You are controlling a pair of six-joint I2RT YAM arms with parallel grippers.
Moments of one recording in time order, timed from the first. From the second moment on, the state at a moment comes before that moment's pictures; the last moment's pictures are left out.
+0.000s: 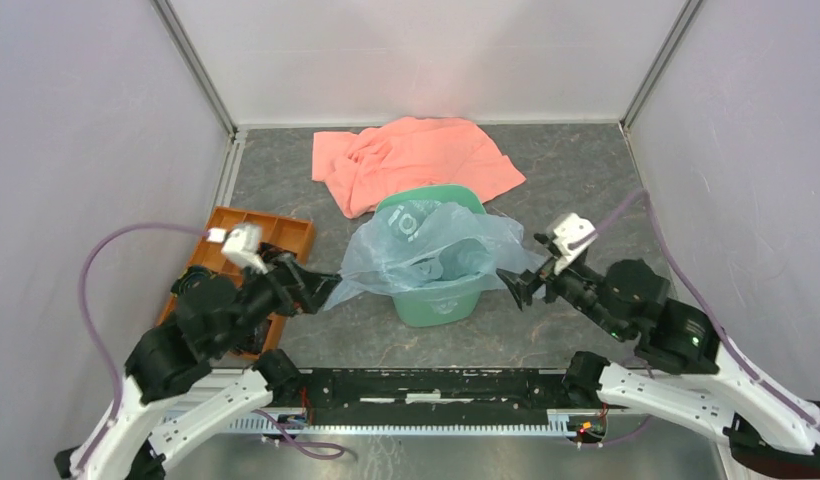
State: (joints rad) left arm -0.81 0.35 0.97 -0.88 -0.24 -0.74; right arm 1.03 0.52 0.96 -0.62 0.32 -0.02
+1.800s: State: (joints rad) left arm -0.81 0.96 1.06 -0.69 -0.33 -0.39; right arm 0.58 1.17 1.17 -0.33 0.16 -0.11
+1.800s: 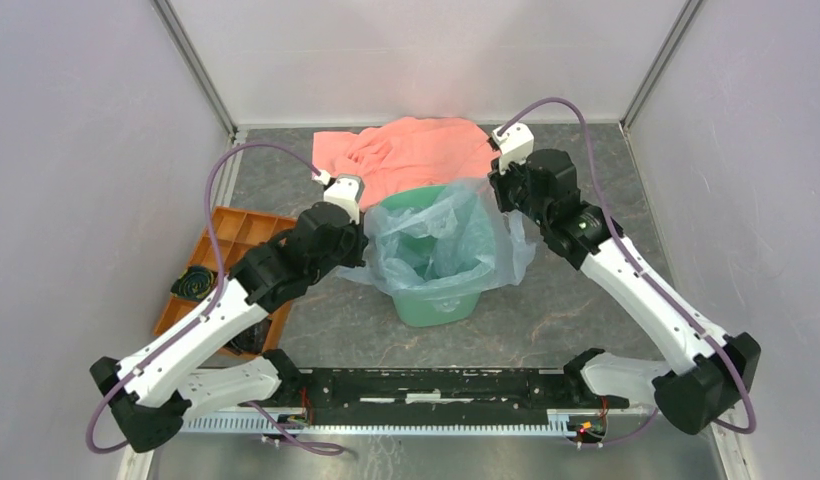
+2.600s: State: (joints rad) left arm -0.36 1.16 0.95 -0.41 0.09 -0.47; right arm 0.40 1.38 1.09 -0.15 -0.28 0.01
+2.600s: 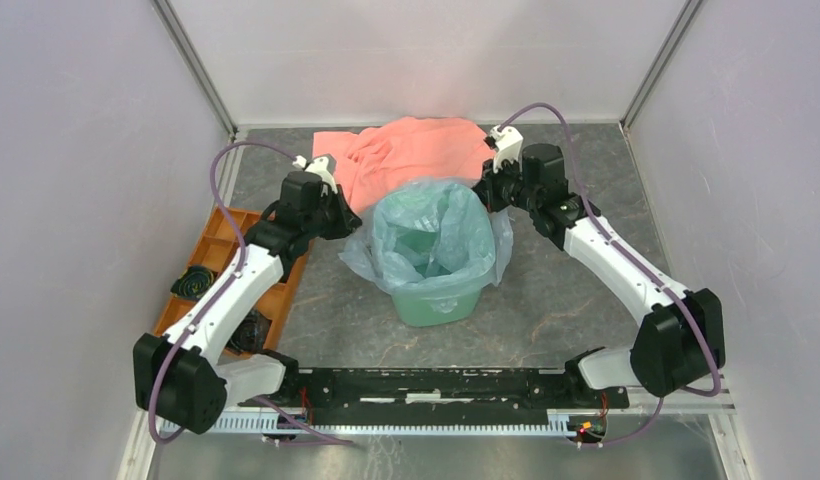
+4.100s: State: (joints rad) left arm -0.35 0.84 0.51 -0.31 0.28 -0.64; right arm 0.38 0.92 0.77 -0.46 0.00 0.01
